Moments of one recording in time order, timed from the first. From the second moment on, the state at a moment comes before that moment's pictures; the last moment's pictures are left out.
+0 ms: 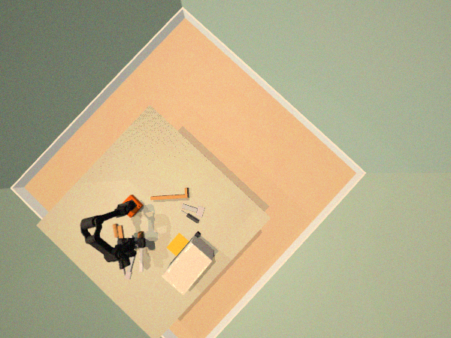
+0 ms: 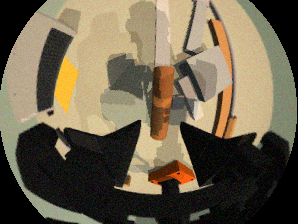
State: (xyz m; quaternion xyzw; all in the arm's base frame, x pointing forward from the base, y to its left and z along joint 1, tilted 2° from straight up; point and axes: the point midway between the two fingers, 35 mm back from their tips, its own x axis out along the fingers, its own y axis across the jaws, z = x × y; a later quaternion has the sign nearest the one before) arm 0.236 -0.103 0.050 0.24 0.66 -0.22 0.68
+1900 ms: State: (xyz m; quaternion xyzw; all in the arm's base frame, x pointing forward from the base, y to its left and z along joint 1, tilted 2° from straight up) arm 0.236 -0.101 0.012 0.22 0.67 -0.21 0.68
